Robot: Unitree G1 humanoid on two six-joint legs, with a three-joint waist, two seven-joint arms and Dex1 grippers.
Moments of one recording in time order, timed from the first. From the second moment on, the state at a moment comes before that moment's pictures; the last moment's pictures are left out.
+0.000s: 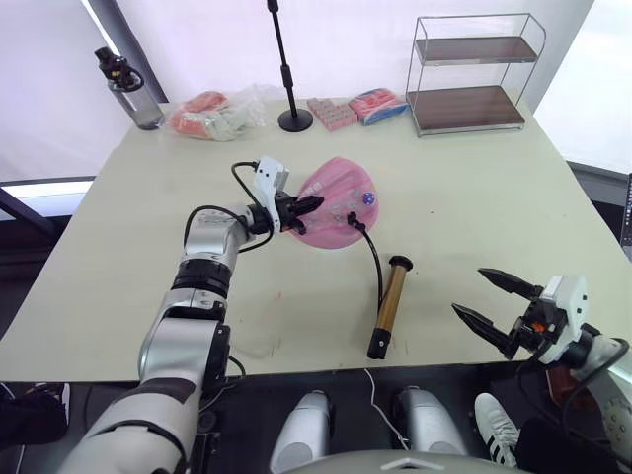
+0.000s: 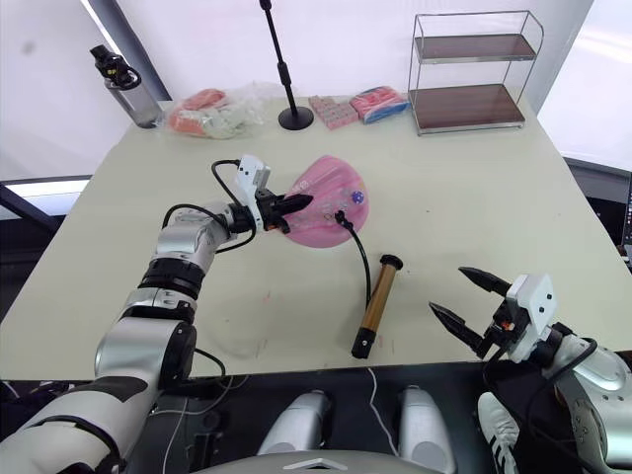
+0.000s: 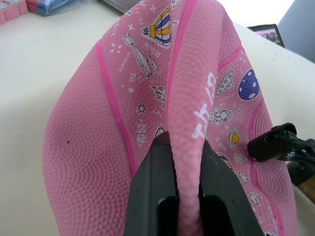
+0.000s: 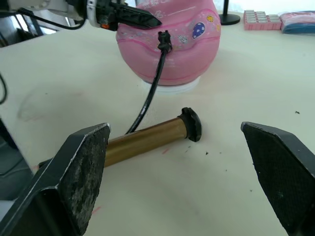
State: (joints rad) left arm -0.92 0.42 -0.02 0.90 -0.22 0.25 -0.97; right arm 0.29 -0.51 -0.26 -0.42 0.53 0.20 0.96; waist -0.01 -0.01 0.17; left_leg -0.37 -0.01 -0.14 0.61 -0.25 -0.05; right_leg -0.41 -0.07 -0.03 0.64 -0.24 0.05
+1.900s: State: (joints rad) left arm -0.80 0.56 0.08 0.34 -0.35 0.55 -1.10; right arm 0.25 -0.50 -0.29 -0.30 0.64 -0.11 1.09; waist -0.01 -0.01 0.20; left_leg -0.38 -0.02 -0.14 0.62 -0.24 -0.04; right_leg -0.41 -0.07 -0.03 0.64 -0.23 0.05
